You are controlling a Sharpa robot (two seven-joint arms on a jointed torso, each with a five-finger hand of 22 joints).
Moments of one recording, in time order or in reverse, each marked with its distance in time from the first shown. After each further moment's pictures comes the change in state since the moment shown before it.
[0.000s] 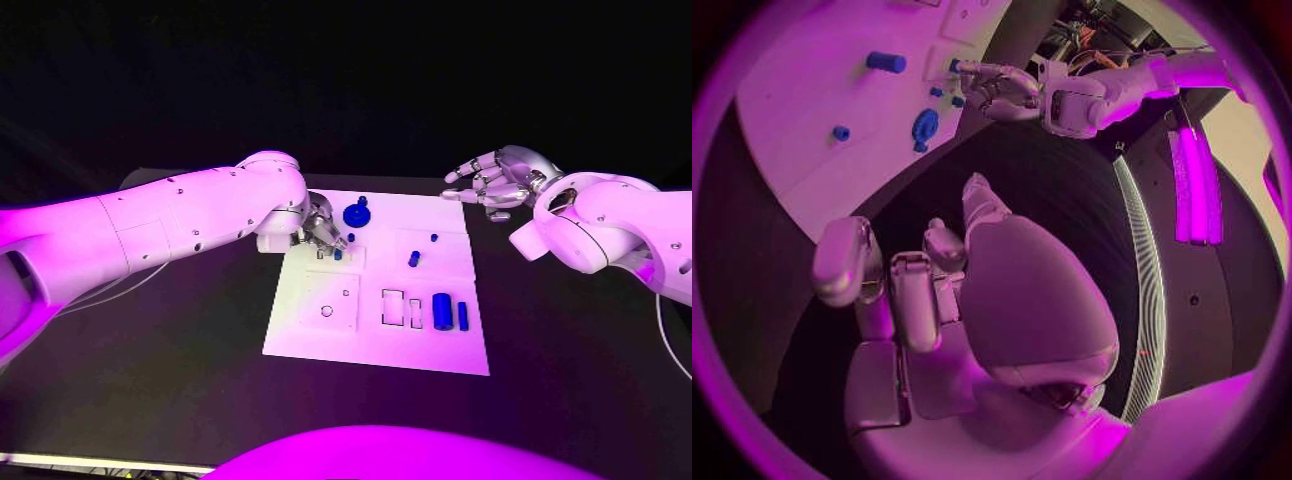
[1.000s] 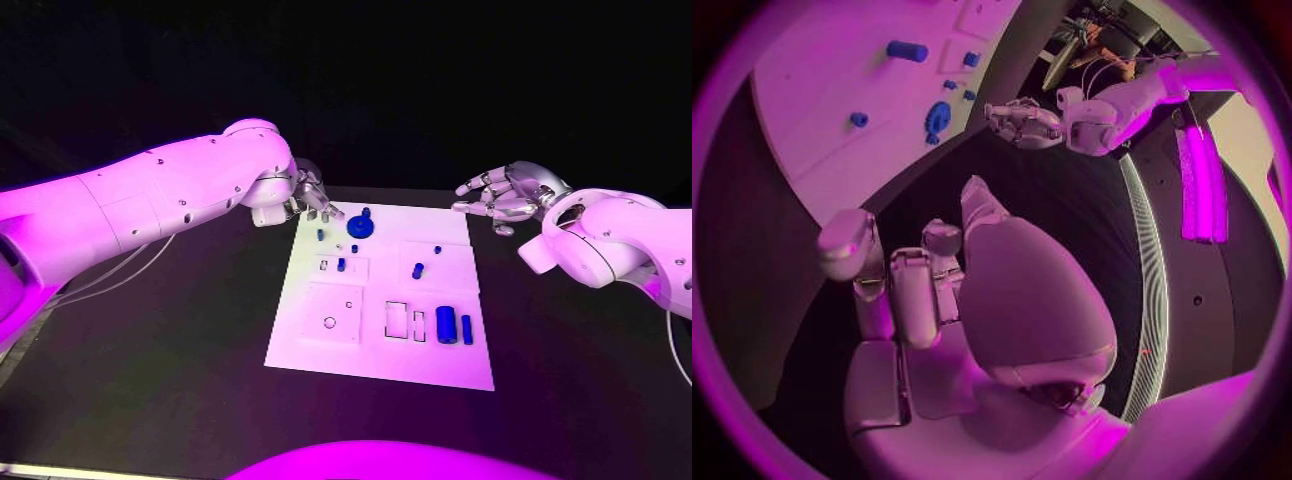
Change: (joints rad) left arm 0.068 -0.014 0.070 -0.085 0.041 -0.076 0.018; left_hand 0.199 0.044 -0.092 -0.004 0.003 -0.152 0.098 -0.319 -0.268 -0.191 0.087 -0.146 -0.218 -0.002 0.063 -0.049 0.000 0.000 -0.056 0.059 -0.051 -0.100; right arm -0.007 0.003 0.000 -0.037 0.000 -0.008 0.006; right_hand 0.003 0.011 -0.001 0.000 0.000 -0.008 -0.007 0.020 -0.006 -0.148 0.000 -0.180 -0.217 0.000 0.000 -0.110 -0.094 0.048 -0.101 -0.003 -0.196 -0.137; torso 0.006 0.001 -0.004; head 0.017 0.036
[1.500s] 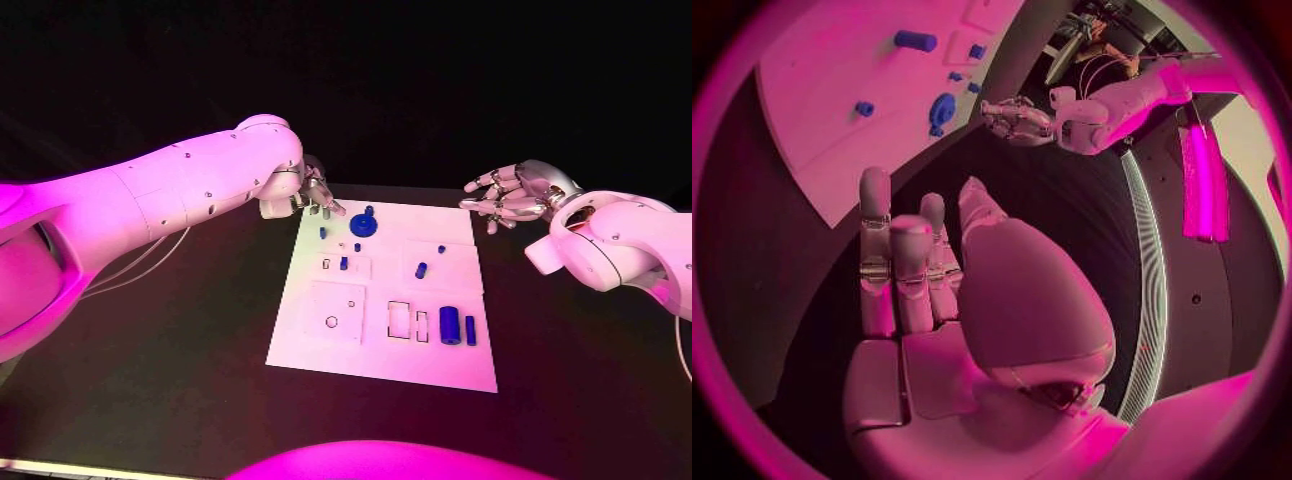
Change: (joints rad) left arm 0.004 0.073 -0.012 -0.145 -0.031 0.043 0.016; left_hand 0.007 0.007 -0.011 0.005 0.000 0.072 -0.014 0.028 -0.017 0.015 -0.015 0.011 0.007 0.000 0.000 0.000 0.000 0.000 0.000 0.000 0.000 0.008; right arm 0.000 -0.001 0.000 0.000 0.006 -0.033 0.018; right_hand 0.012 0.012 -0.002 0.002 0.000 -0.008 0.004 0.027 -0.010 -0.059 -0.004 -0.225 -0.255 -0.098 -0.005 -0.349 -0.372 0.038 -0.117 -0.004 -0.403 -0.291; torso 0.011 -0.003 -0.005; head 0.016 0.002
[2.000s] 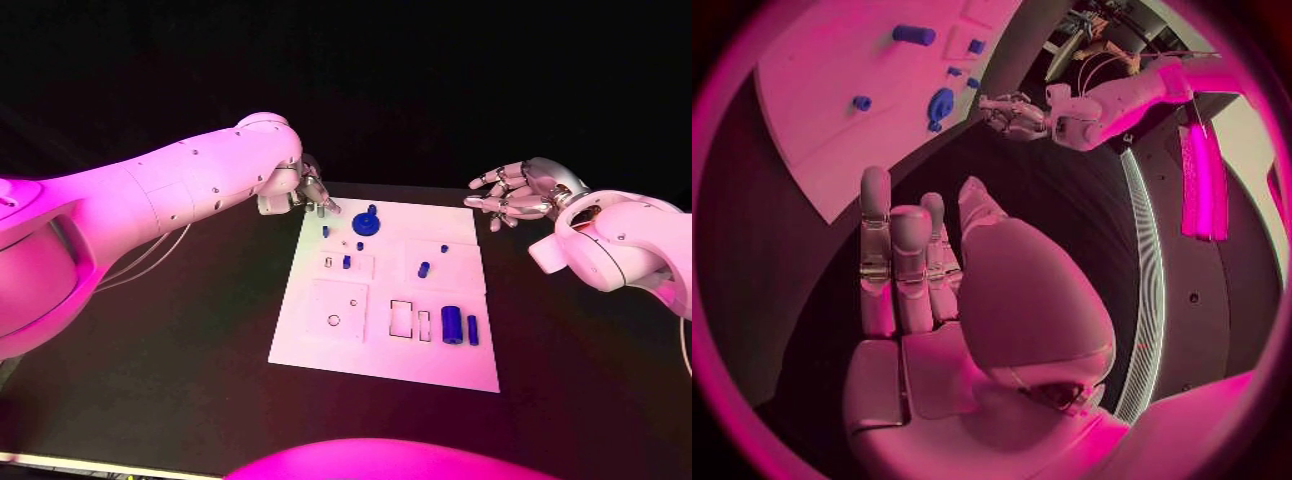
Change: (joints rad) left arm -0.001 0.018 -0.006 -0.068 -0.011 0.027 0.009; left_hand -0.005 0.006 -0.006 0.000 0.000 0.010 -0.004 0.020 0.003 0.004 -0.003 0.000 0.002 0.002 -0.002 0.000 0.000 0.000 0.004 -0.004 0.000 0.004; right arm 0.000 -0.001 0.000 0.001 0.006 -0.018 0.009; right_hand 0.004 -0.004 0.000 0.000 0.000 -0.005 0.002 0.004 -0.002 0.000 0.000 -0.018 -0.027 -0.011 0.003 -0.049 -0.041 0.000 0.000 0.000 -0.024 -0.019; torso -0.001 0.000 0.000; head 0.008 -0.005
